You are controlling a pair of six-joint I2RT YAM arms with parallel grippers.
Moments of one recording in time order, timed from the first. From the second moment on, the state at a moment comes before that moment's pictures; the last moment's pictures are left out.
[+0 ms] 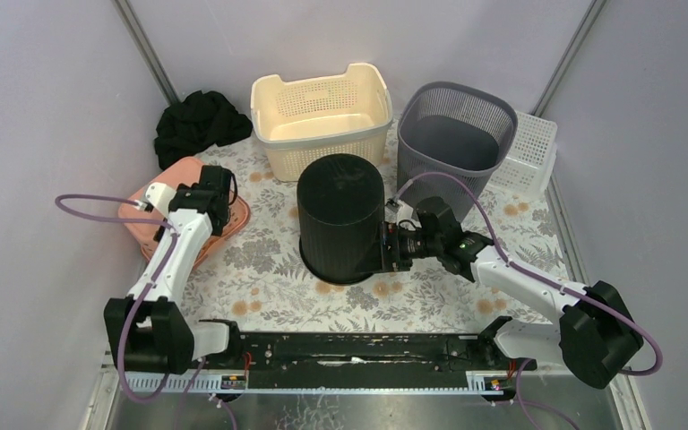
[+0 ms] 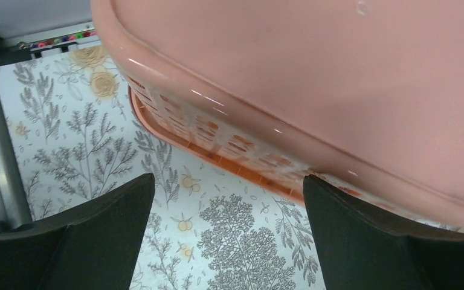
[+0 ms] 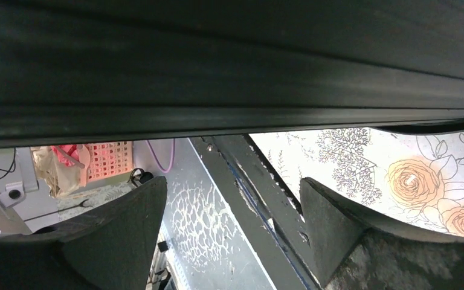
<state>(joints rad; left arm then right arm) -0.03 1.26 1.01 -0.99 -0.82 -1.27 0.66 1.21 0.66 -0.09 -0.67 0.75</state>
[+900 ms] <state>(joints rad) 0.01 1.69 1.12 -0.31 -0.57 -0.80 0.66 1.27 0.69 -0.14 -0.62 0.72</state>
